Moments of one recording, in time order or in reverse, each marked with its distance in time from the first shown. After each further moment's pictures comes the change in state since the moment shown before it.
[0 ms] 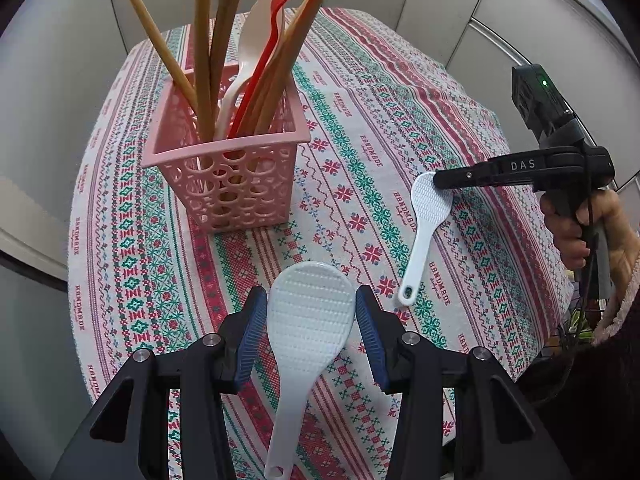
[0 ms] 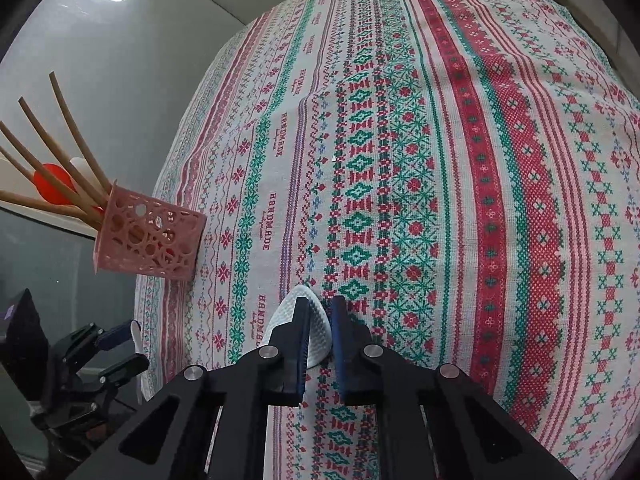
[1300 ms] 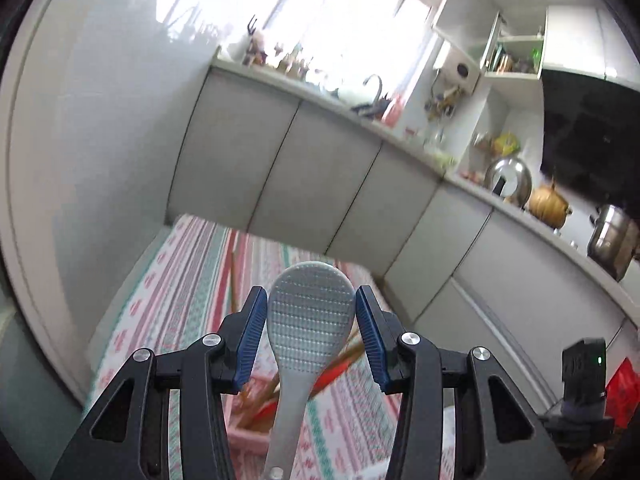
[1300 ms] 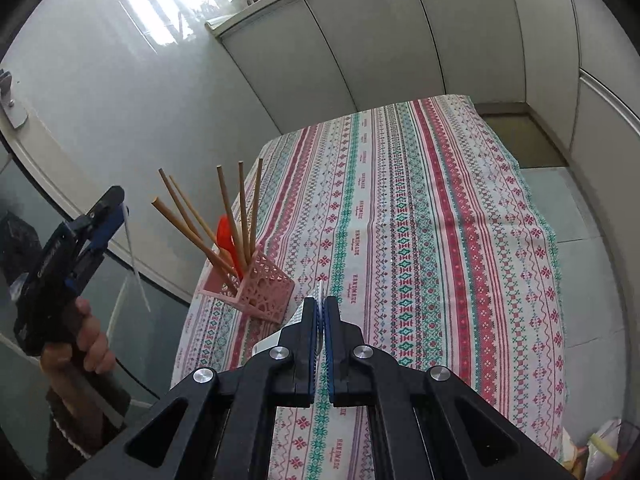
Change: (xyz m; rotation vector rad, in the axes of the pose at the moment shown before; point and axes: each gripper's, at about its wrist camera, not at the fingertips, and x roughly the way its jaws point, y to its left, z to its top) left arm -0.141 0.061 0.059 -0.361 -0.824 -0.162; right arm -0.155 0.125 -0.057 -0.097 -0.385 -0.144
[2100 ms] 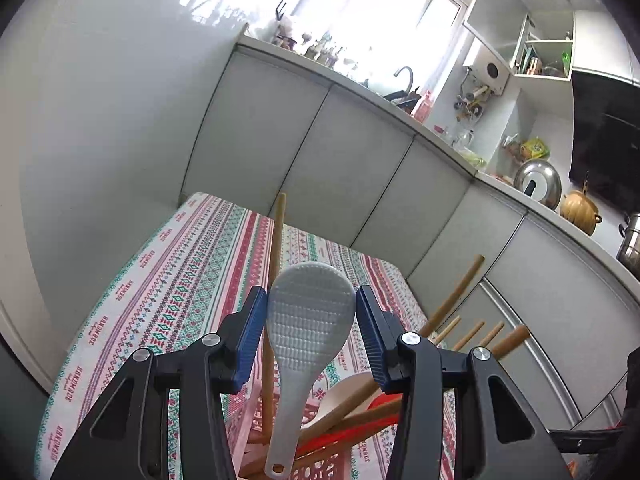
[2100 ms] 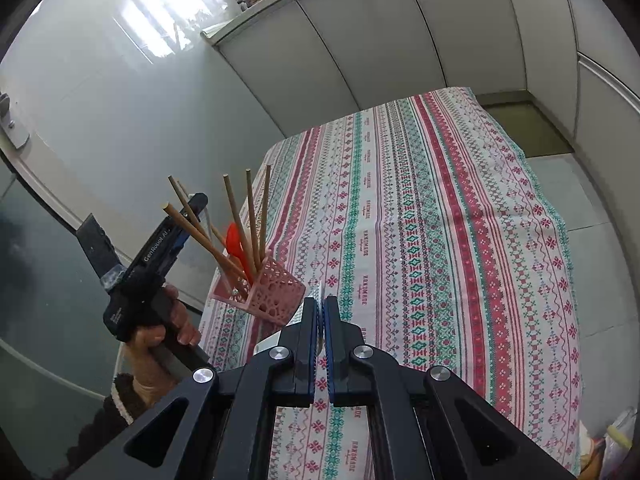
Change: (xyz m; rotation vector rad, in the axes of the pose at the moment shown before) left arm 0.089 0.042 -0.039 -0.033 0.024 0.081; right arm 0.001 -0.001 0.001 0.047 -0.005 0.043
